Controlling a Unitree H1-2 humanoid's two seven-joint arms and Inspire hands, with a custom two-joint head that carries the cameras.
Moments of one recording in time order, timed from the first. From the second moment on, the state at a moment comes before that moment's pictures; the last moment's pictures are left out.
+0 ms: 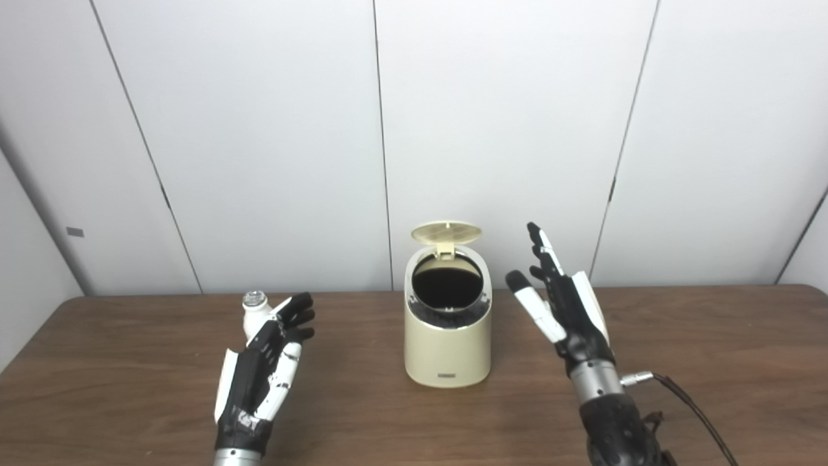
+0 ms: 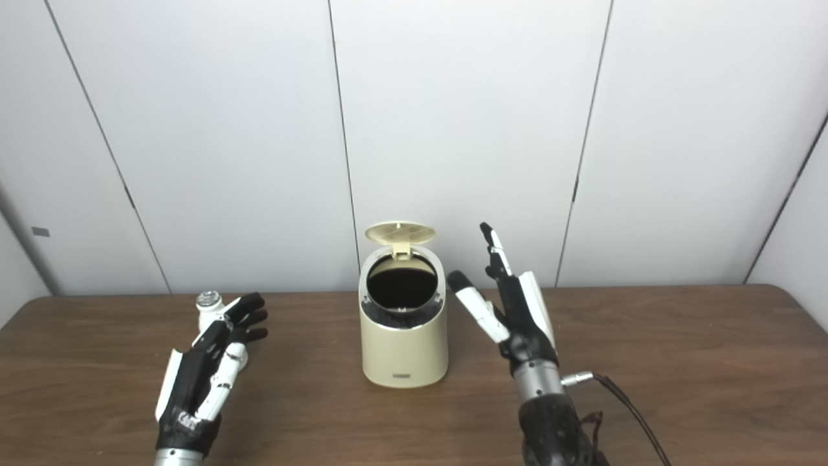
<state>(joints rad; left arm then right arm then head) -0.17 0.08 0.07 0.06 0.01 -0.32 0.00 -0.35 -0.05 0.07 -0.05 -0.30 0.07 -0.11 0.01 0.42</state>
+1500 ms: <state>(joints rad) -0.10 0.01 0.30 -0.35 0.35 -0.36 0.32 -0.19 -0.09 -0.01 0.11 -0.22 -0.34 -0.17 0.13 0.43</state>
